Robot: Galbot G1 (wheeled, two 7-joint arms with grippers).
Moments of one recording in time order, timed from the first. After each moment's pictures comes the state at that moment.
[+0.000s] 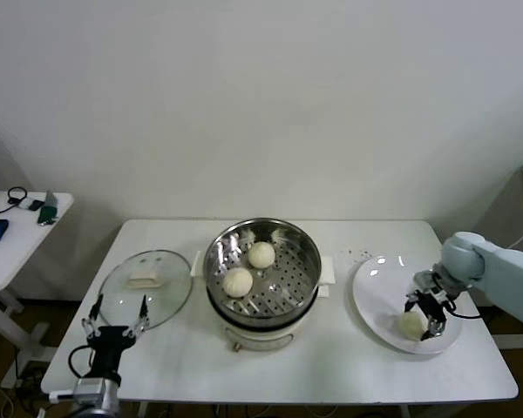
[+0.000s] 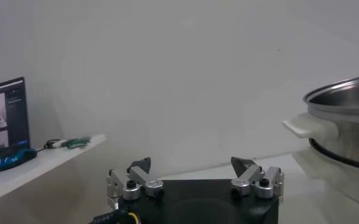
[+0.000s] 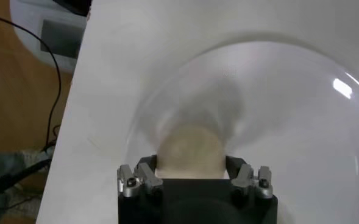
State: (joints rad) left arm 1.63 -1.39 -0.67 -1.98 0.00 -0.05 -0.11; right arm 0.13 0.56 -1.11 1.25 0.00 0.01 -1.16
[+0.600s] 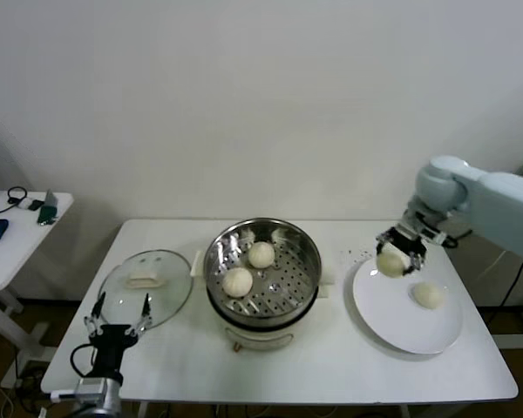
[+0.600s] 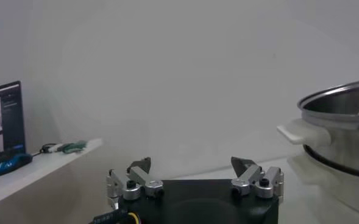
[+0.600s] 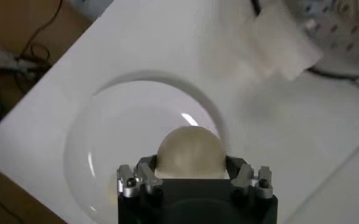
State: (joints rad) left arm 1.63 -1.39 -0.66 -1.99 0.01 -0.05 -0.11; right arm 0.65 0.72 -1.34 1.43 -0.04 0.31 -1.25
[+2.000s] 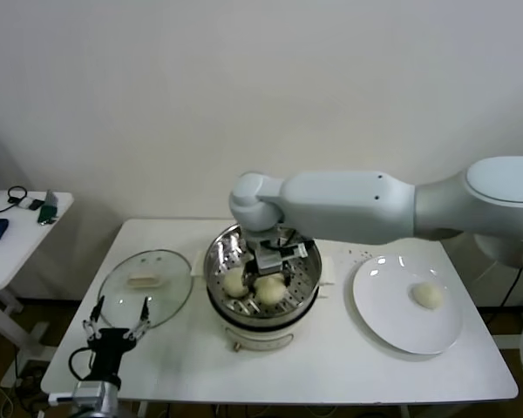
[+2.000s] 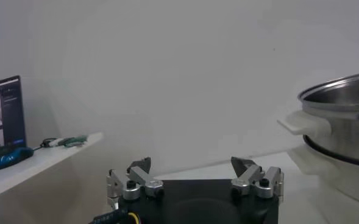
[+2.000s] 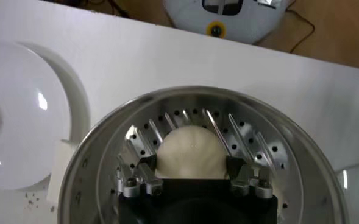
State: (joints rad) left arm 1.64 -1.37 -0.67 -1.98 -0.01 -0.06 -0.11; right arm 0.61 1.33 -1.40 1.43 -0.07 0.56 -1.30
